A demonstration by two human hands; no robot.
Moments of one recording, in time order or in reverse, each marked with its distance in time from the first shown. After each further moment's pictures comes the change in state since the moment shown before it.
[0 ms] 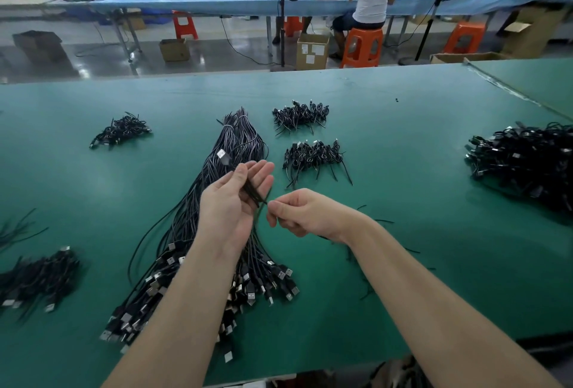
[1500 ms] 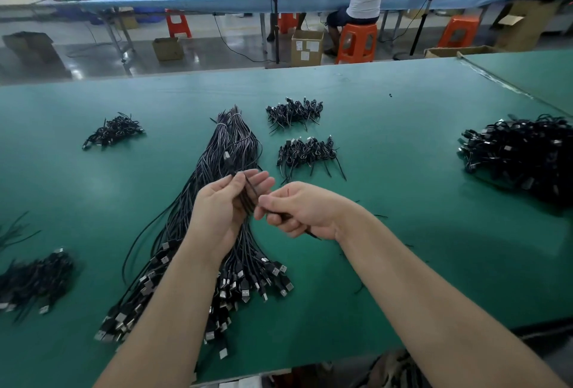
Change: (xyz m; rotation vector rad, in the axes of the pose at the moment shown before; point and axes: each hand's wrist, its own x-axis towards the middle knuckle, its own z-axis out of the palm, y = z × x) left_hand -0.009 0.001 -0.011 0.268 -0.092 -0.069; right_hand -0.008 -0.015 -0.001 0.261 -0.038 0.140
